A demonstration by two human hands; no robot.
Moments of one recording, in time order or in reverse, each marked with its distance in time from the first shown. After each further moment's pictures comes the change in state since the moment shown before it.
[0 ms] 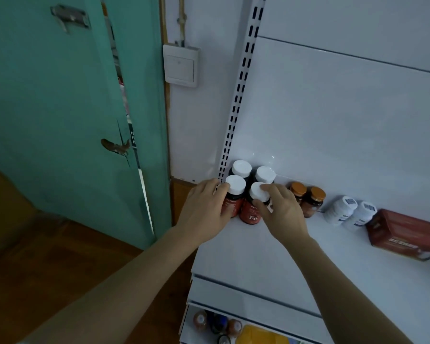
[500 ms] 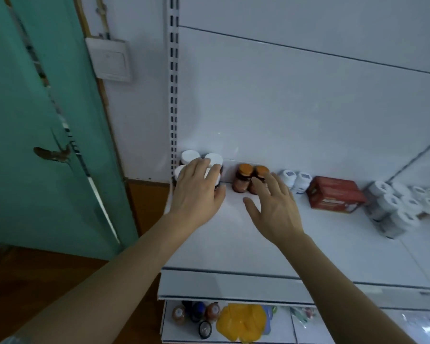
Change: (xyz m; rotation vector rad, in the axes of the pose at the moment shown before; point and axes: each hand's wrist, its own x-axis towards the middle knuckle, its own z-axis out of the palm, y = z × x) left_hand 0.025 0.081 -0.007 0.041 0.069 0.151; right_hand -0.065 0.024 -0.069 -0.367 0.061 0.084
